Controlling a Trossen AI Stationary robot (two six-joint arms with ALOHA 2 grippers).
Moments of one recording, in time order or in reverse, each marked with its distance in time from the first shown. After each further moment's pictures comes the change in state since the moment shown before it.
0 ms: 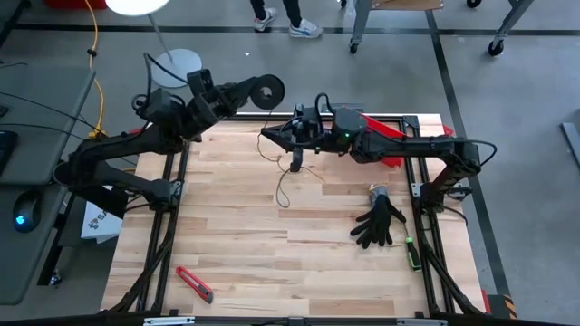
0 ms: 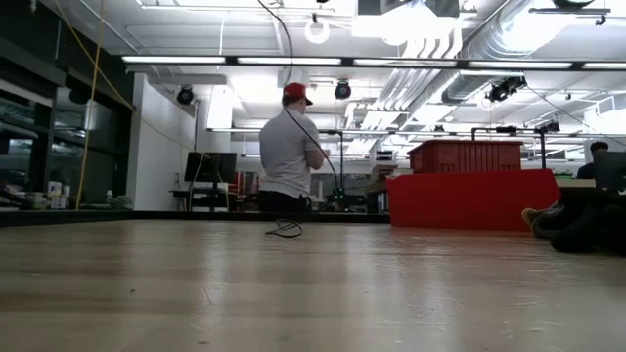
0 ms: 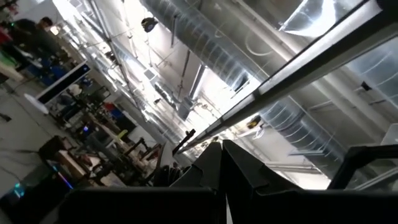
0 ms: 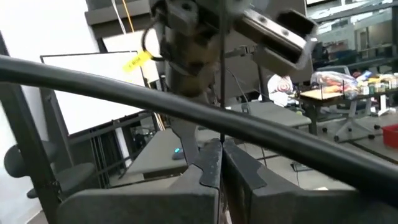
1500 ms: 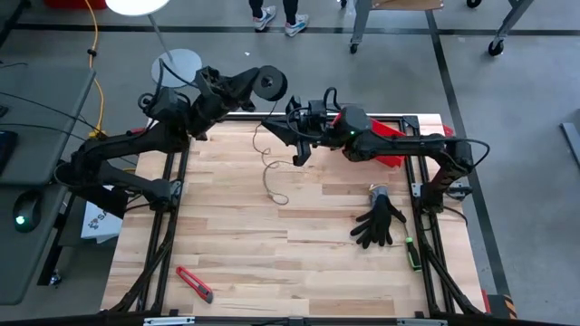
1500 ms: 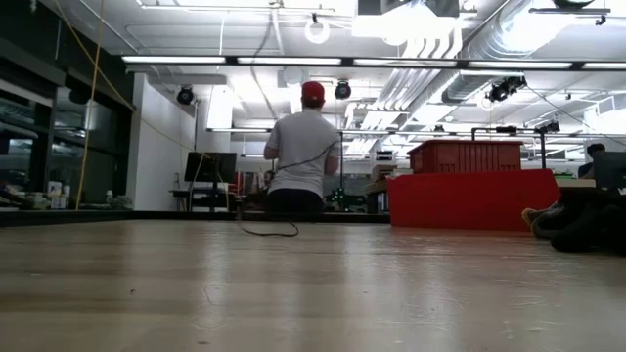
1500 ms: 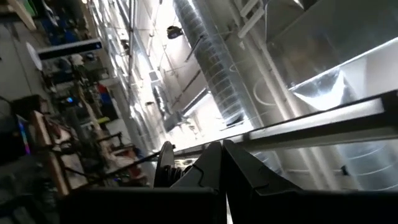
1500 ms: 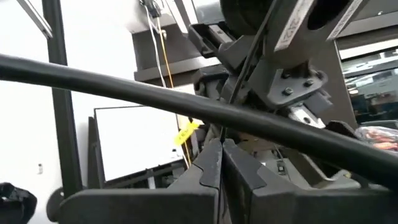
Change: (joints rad) left arm 0.029 0.036 0.000 0.025 -0.107 -0.419; right arm -0.030 0.060 0.000 0.357 -0.127 0.077
